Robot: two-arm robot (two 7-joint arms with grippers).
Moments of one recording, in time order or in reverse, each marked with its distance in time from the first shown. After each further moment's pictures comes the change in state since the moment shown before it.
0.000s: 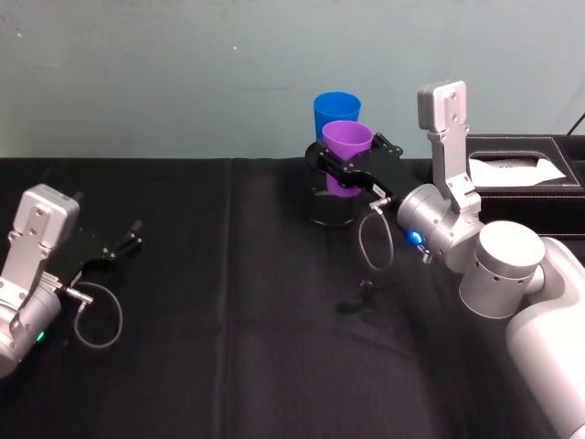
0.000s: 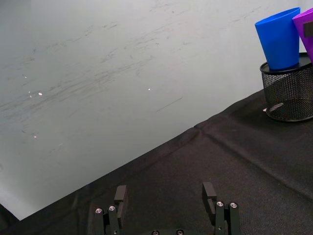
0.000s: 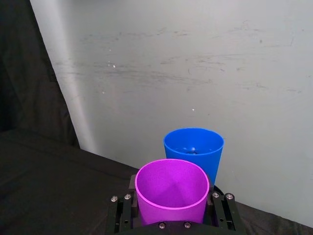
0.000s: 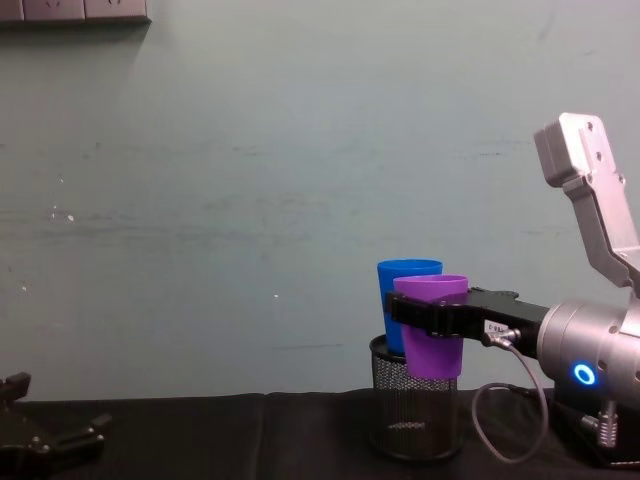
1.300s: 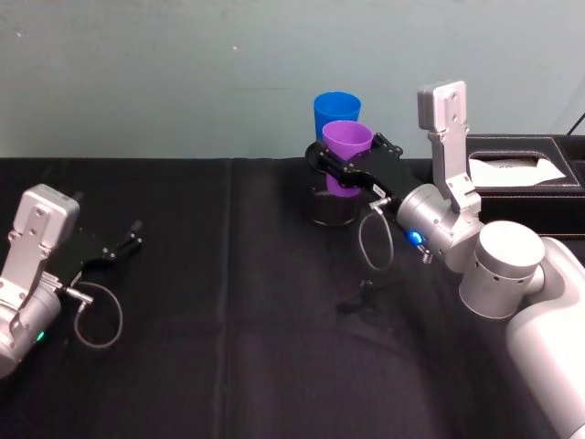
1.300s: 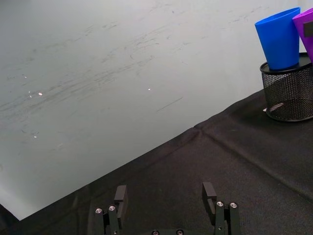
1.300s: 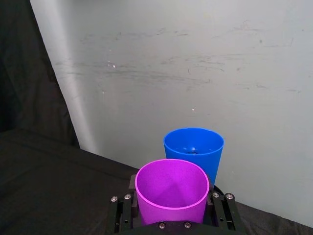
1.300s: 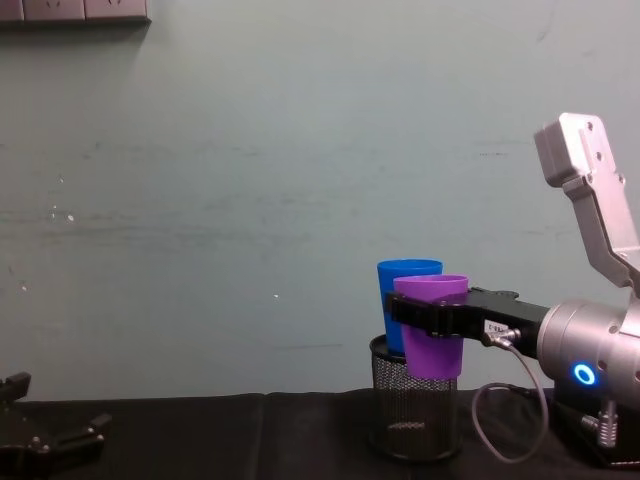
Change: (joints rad) left arm 0.000 0.000 0.000 0.000 0.000 0.000 0.000; right arm 0.000 0.000 0.000 0.000 0.000 0.000 0.000
